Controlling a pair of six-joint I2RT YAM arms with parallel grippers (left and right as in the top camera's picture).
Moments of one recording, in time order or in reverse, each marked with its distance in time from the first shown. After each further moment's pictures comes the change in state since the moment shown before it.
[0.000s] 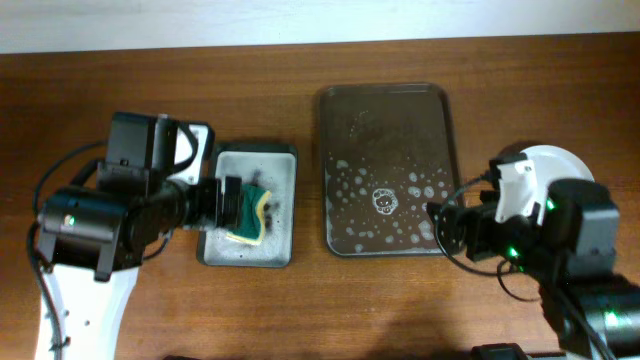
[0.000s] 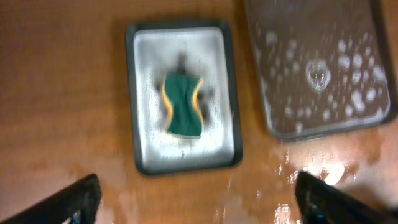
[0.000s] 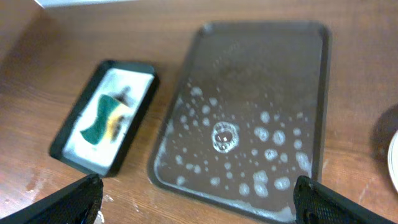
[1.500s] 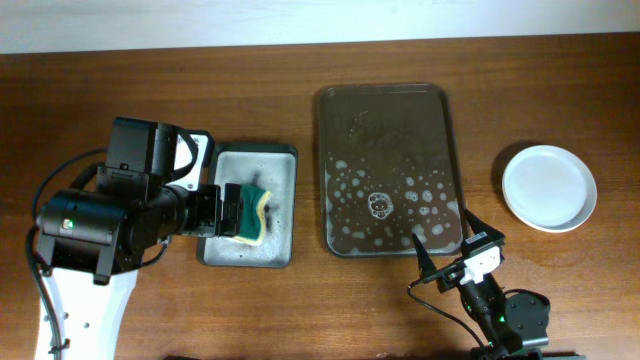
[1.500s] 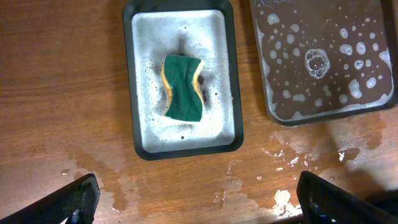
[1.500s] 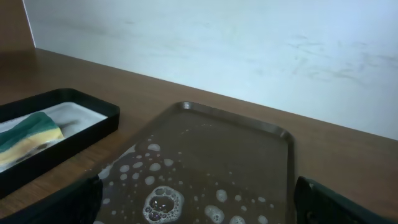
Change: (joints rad) left arm 0.000 -0.011 -0.005 -0.043 0.003 0.000; right arm 0.055 -0.798 -1.045 0.886 0.094 -0.183
